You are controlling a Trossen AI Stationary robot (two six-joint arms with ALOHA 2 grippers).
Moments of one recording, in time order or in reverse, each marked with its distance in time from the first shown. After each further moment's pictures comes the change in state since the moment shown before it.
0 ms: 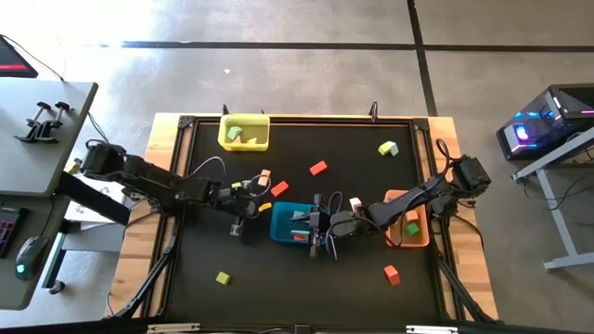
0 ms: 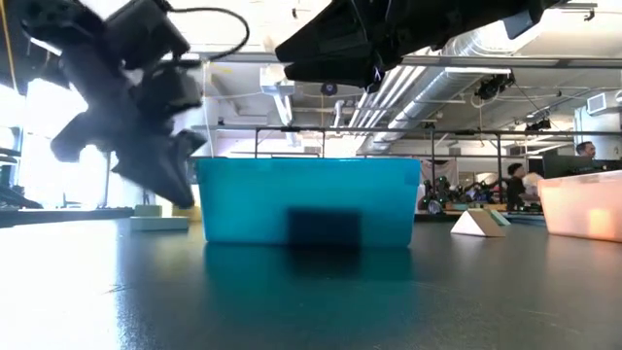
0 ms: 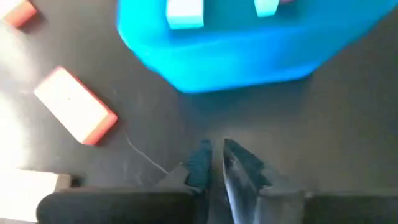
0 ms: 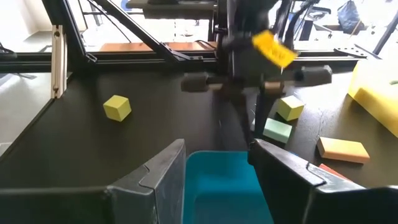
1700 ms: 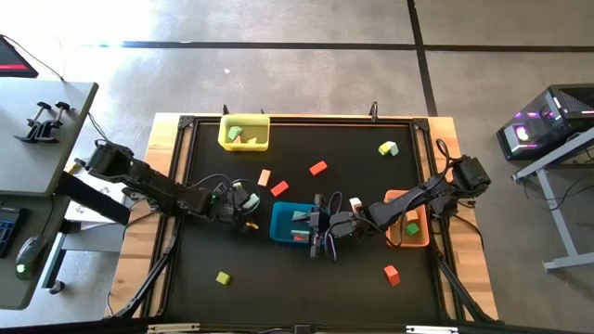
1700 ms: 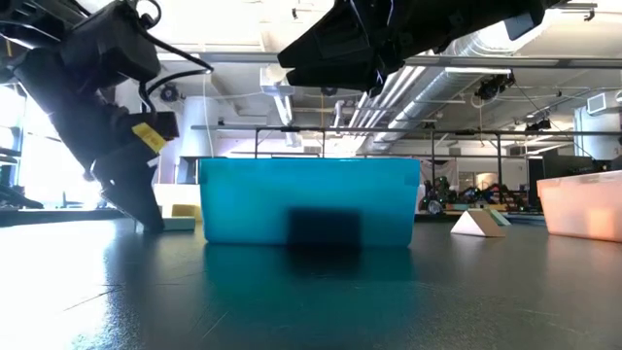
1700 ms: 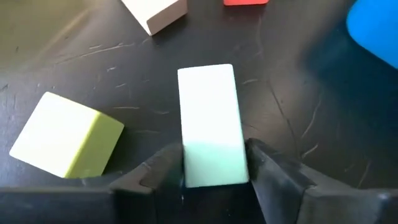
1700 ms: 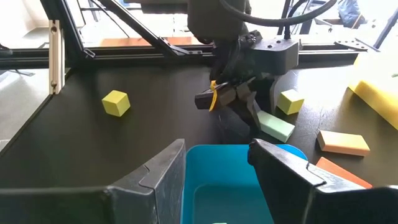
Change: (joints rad) left arm -0.159 0.090 -0.015 -0.234 -0.411 -0.973; right arm 0.001 0.000 -0.001 -0.021 0.000 0.017
